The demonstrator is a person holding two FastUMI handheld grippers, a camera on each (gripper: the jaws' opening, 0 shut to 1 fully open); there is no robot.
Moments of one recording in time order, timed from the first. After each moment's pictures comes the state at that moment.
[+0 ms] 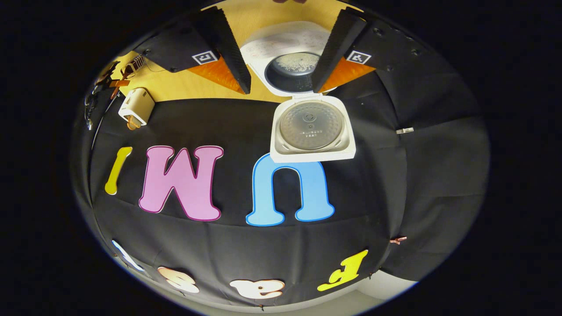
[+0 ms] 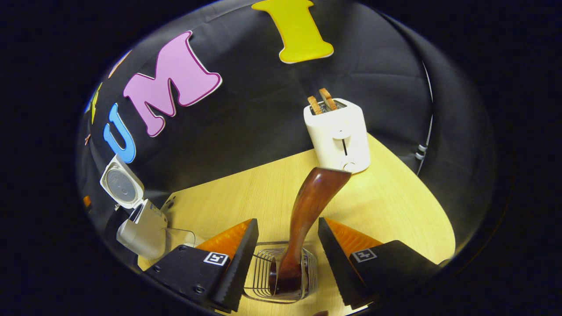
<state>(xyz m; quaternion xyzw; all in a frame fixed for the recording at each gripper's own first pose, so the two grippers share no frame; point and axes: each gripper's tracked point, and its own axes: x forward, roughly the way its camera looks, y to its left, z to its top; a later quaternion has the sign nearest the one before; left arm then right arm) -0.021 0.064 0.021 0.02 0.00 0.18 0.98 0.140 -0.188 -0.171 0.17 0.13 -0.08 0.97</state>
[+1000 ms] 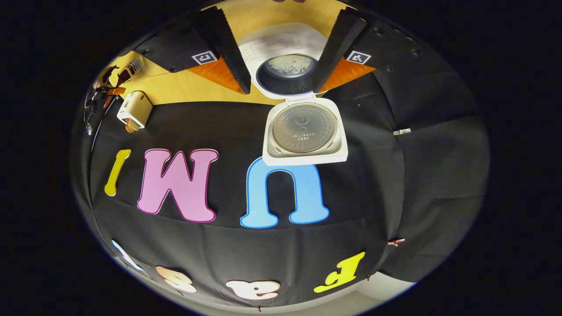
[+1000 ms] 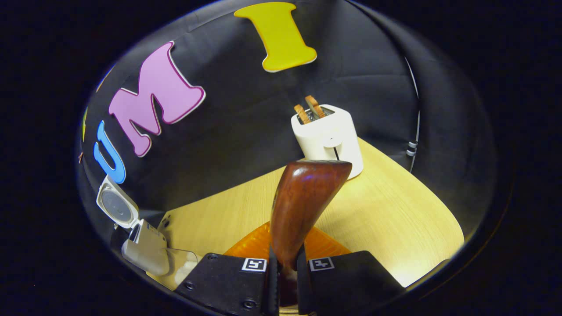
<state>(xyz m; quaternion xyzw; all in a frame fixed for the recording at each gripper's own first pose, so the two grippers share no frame) -0.028 0.088 0.017 0.02 0.00 0.17 0.99 0.145 -0.199 -0.139 0.21 0.08 -0.14 0.97</state>
